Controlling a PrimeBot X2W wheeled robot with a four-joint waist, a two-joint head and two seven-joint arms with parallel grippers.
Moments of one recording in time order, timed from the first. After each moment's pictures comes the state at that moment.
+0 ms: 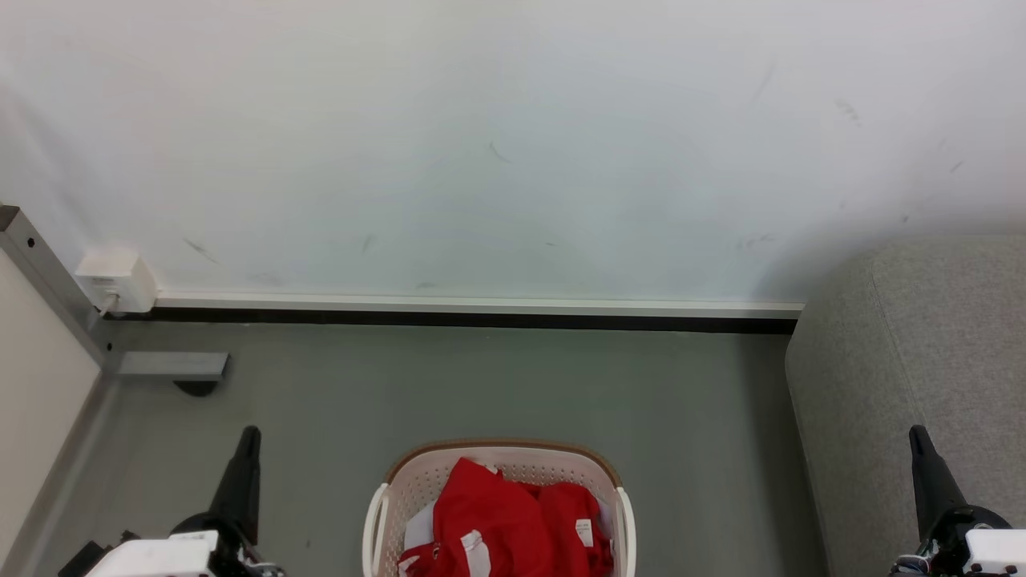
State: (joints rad) left arm -0.11 0.05 0.11 0.25 -1.61 -0.13 0.11; right arm -0.10 -0.05 -0.11 0.24 1.61 0.13 0.11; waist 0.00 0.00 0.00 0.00
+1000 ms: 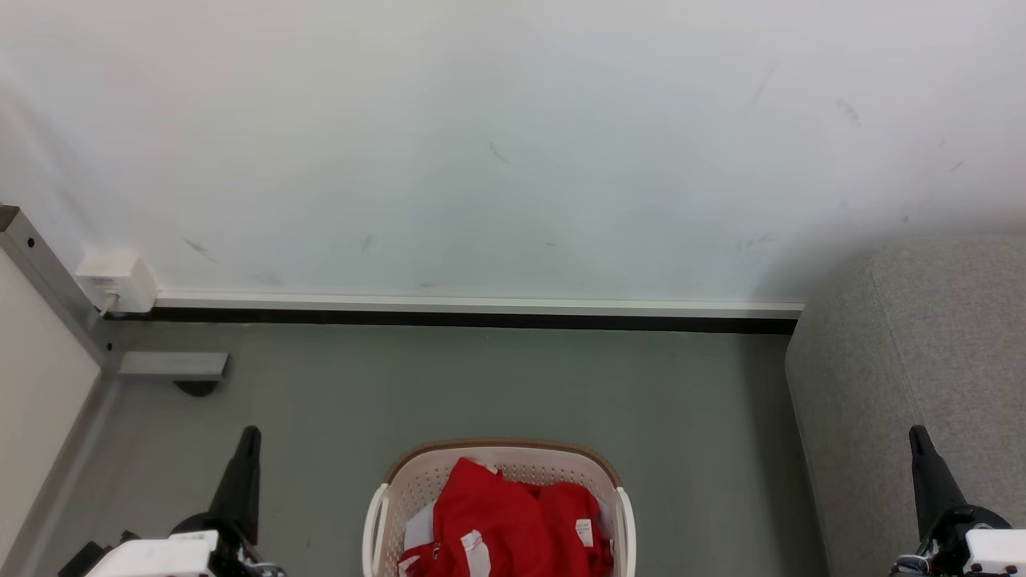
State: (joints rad) left arm -0.11 0.05 0.11 0.25 -1.61 -0.13 0.11; right arm -0.10 -0.05 -0.11 0.24 1.61 0.13 0.11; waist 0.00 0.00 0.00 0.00
